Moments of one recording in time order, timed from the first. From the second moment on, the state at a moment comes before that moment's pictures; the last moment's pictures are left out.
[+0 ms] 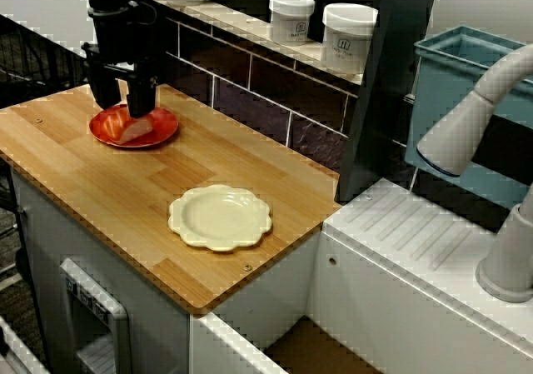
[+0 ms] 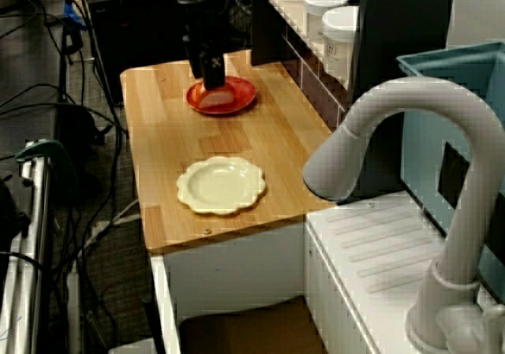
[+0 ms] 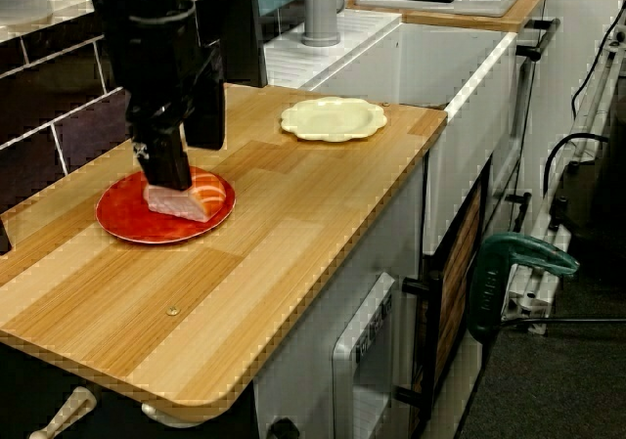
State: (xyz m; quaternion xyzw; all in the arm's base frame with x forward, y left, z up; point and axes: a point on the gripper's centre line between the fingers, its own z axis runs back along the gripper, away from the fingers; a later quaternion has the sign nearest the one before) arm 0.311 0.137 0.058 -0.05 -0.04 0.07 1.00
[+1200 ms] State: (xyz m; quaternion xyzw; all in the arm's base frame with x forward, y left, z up) arm 0.326 0.129 0.030 -0.03 0.03 0.07 1.00
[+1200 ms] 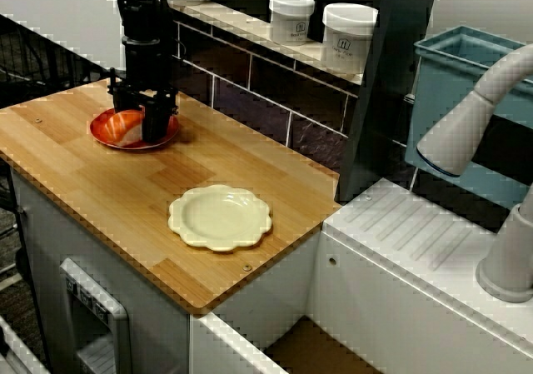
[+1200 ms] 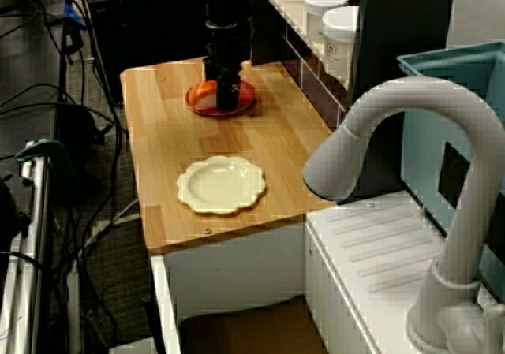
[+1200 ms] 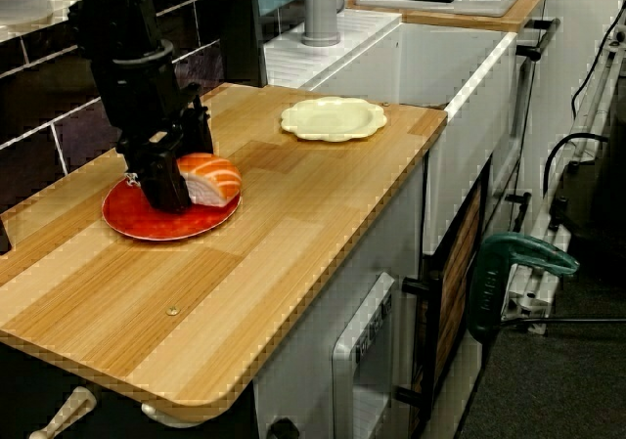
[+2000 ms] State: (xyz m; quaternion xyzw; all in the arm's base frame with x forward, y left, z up) arm 0.342 0.065 0.085 -0.02 0.01 0.02 1.00
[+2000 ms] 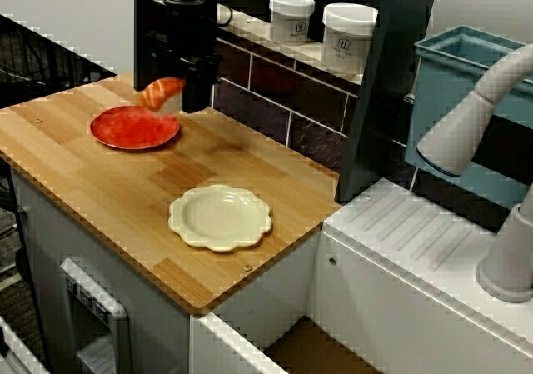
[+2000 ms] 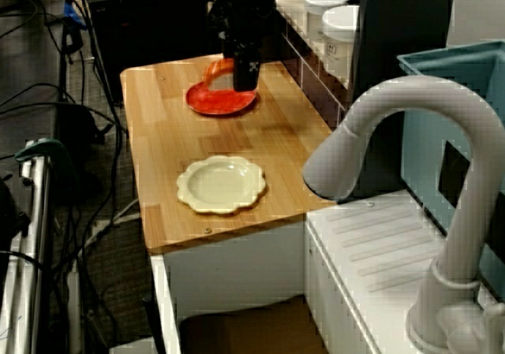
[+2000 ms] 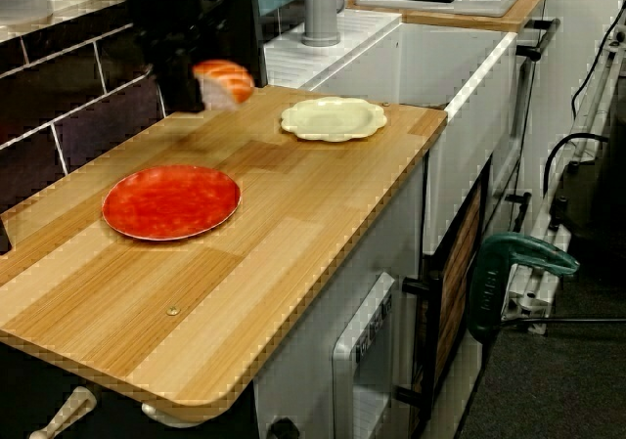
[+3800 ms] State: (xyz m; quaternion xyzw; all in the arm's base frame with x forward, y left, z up) arm 0.293 -0.056 0.066 0.02 -0.03 -0.02 1.00
